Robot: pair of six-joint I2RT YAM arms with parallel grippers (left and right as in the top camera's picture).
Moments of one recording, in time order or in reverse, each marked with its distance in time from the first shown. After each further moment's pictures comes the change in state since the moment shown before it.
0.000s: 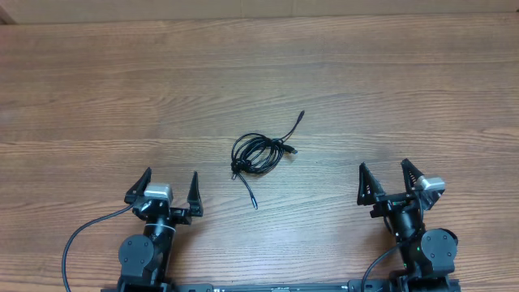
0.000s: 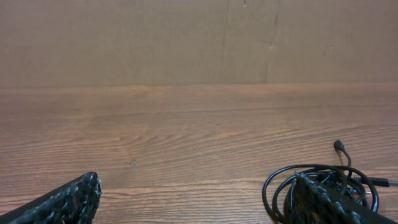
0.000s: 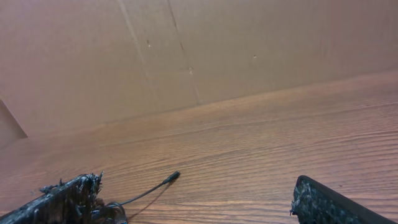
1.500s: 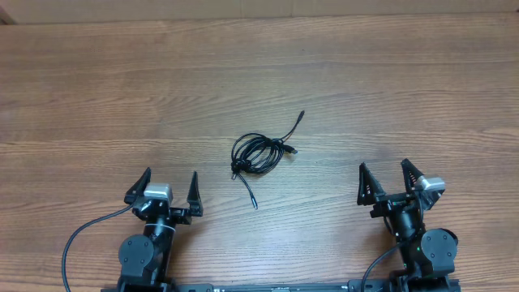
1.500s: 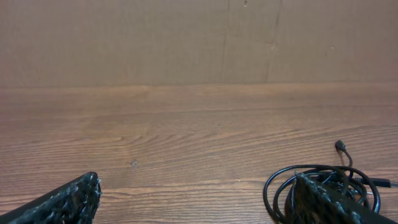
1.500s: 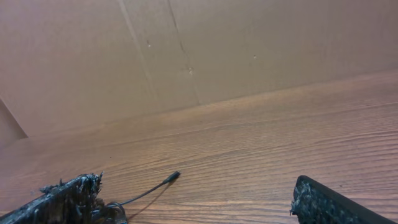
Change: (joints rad) left arm 0.000 0.000 0.000 0.001 -0.003 0.000; right arm 0.000 0.000 0.000 0.000 0.000 0.000
